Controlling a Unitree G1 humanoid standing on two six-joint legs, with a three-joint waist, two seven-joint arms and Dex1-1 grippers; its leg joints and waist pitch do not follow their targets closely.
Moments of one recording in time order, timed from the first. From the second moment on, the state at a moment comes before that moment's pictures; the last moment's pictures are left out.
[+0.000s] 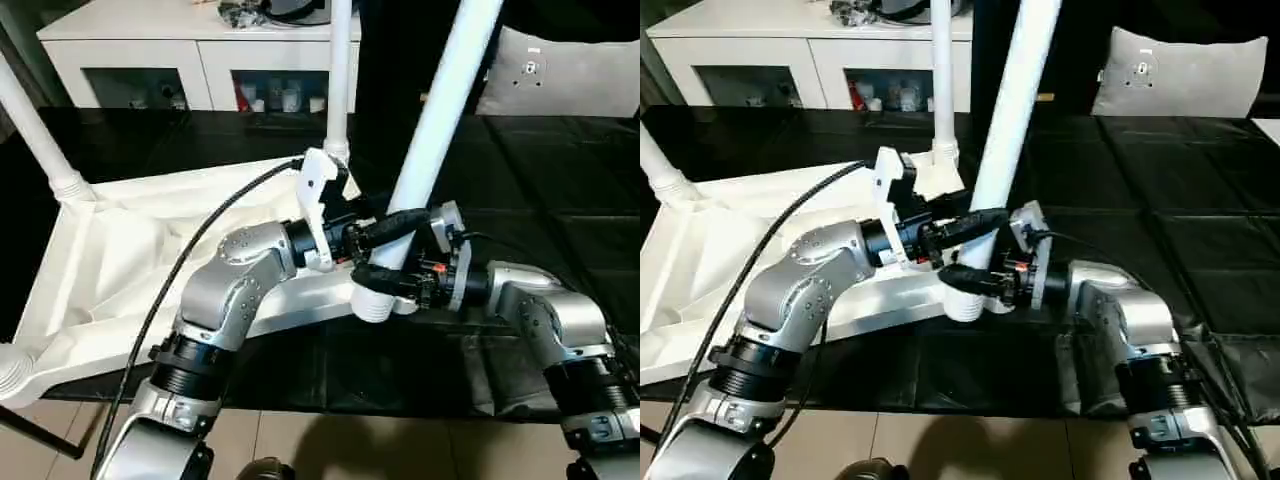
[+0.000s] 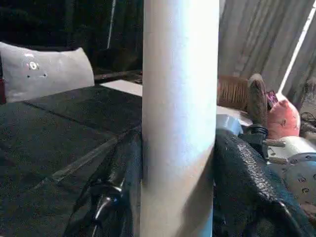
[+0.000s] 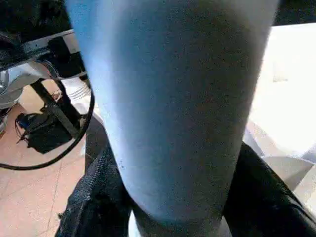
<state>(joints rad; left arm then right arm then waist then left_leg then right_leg) -0.60 0.09 -0.15 0.12 -0.43 0.43 -0.80 -0.48 -0.38 0.08 0.28 0.46 0.53 1.12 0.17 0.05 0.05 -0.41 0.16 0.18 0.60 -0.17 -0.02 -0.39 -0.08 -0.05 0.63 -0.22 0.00</state>
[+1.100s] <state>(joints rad) -0.55 0.29 -0.23 0.13 -0.32 0.46 -0.80 -0.46 -0.37 -0.03 0.25 0.33 0.40 0.78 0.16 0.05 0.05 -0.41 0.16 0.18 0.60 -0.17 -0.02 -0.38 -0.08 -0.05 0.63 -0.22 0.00</state>
